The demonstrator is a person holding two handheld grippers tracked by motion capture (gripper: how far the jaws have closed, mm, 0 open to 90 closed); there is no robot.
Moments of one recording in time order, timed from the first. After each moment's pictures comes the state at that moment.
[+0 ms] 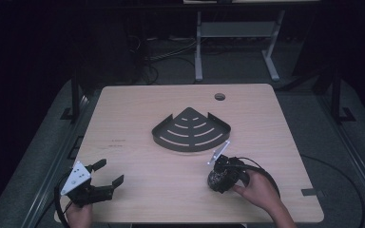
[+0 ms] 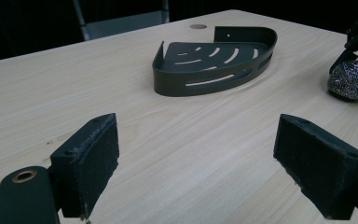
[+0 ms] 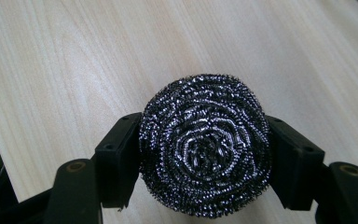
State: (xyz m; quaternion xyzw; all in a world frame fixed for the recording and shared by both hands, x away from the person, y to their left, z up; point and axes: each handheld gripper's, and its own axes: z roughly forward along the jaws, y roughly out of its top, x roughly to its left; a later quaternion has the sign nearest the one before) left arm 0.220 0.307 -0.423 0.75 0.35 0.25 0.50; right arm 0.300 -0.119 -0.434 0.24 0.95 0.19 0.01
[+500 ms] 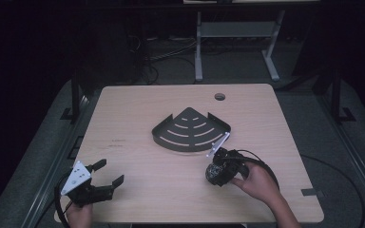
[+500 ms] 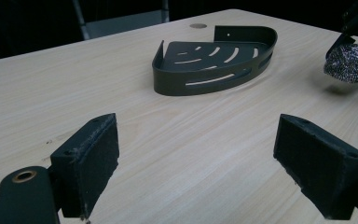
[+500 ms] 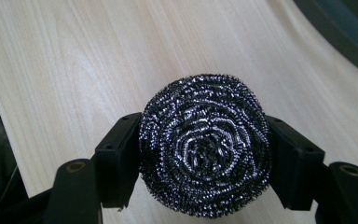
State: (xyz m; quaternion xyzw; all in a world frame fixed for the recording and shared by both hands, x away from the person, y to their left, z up) left arm 0.221 0.307 -0.423 0.75 0.35 0.25 0.50; right arm 0.312 -0.116 -0.414 0.23 0.95 0.21 0.01
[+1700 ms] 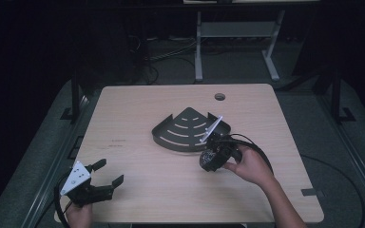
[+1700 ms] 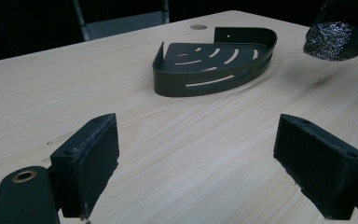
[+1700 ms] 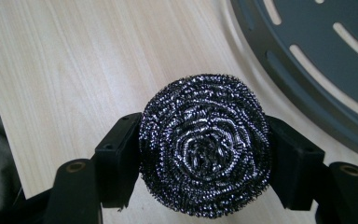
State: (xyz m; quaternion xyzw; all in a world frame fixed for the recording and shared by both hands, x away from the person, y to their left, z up) left arm 0.220 0.307 -0.423 0.75 0.36 0.25 0.50; right arm 0.346 -0.099 -0.387 0.23 0.95 0.21 0.00
